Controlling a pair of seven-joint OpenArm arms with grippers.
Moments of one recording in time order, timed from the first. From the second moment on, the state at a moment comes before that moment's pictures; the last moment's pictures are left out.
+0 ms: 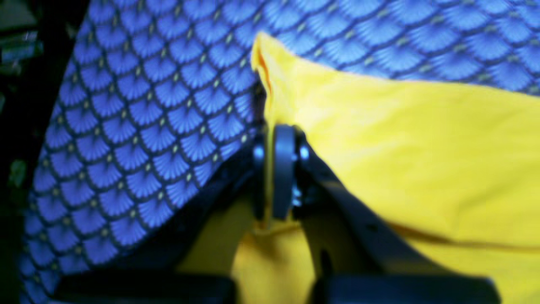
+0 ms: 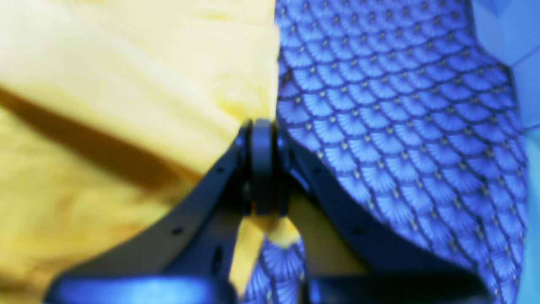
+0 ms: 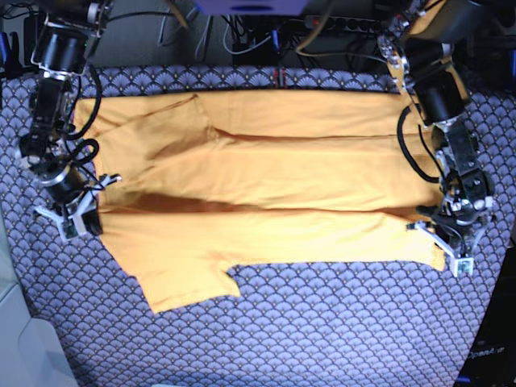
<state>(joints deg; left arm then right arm) -18.3 -8.3 -28.2 71.8 10.5 -21.3 36.9 2.9 12.9 23.3 79.9 -9.8 40.3 -12.4</state>
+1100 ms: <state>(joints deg) 1.9 -5.6 -41.6 95.7 10.7 -39.6 47.9 -17.0 -4.4 47.0 101.3 -9.9 40.4 -11.7</state>
